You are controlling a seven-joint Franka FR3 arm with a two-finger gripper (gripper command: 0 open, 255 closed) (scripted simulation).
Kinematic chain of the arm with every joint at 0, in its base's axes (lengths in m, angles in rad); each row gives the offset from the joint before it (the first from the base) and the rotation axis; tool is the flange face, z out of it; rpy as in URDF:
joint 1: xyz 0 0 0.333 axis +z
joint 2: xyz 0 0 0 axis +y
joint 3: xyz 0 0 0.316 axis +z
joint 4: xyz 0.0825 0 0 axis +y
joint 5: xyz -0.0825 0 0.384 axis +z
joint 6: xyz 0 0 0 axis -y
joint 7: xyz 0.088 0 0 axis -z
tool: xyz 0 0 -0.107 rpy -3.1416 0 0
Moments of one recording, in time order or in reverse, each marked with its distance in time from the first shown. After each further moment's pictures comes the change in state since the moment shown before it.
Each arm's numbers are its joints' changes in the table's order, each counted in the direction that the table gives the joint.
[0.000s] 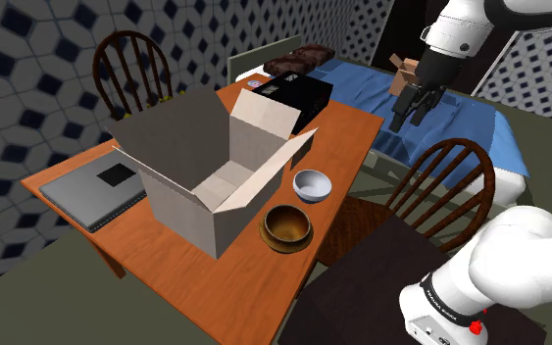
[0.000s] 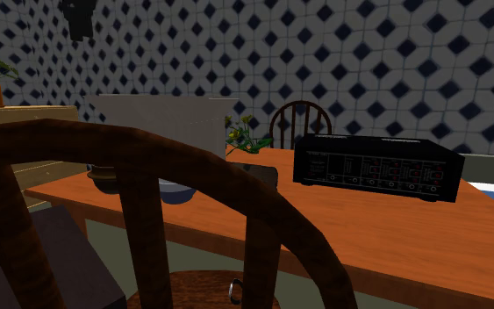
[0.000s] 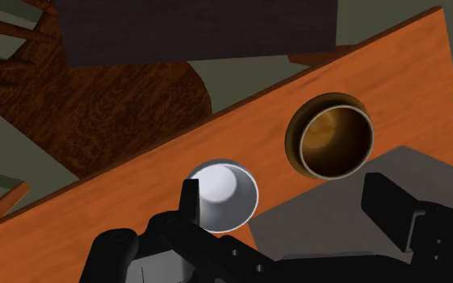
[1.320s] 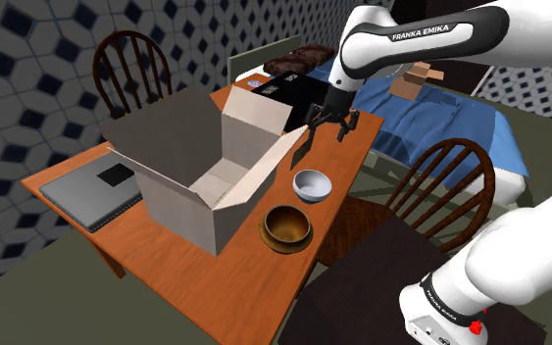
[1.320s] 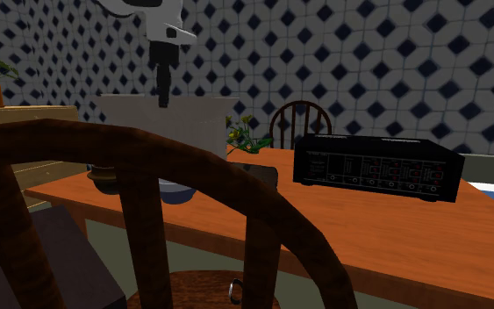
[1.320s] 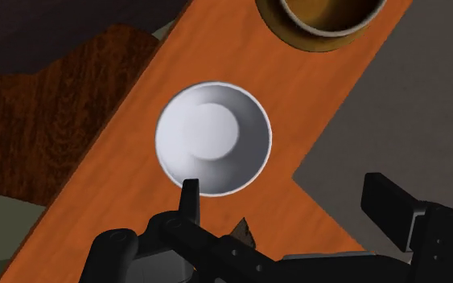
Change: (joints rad) arm -0.073 0.613 0.103 -0.145 0.087 0.435 0.446
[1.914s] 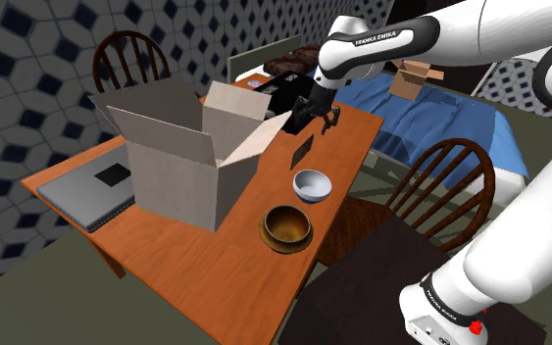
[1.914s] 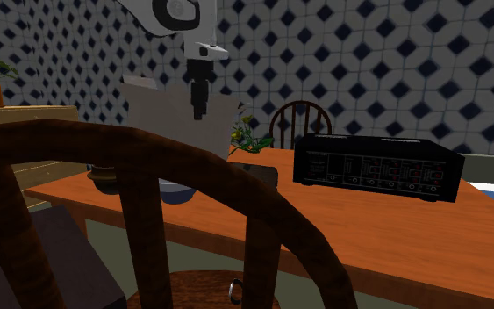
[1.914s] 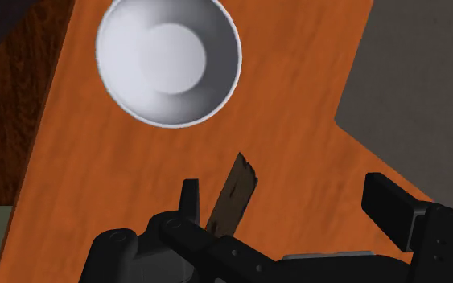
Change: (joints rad) arm -0.031 0.270 -0.030 -0.214 0.012 0.122 0.182
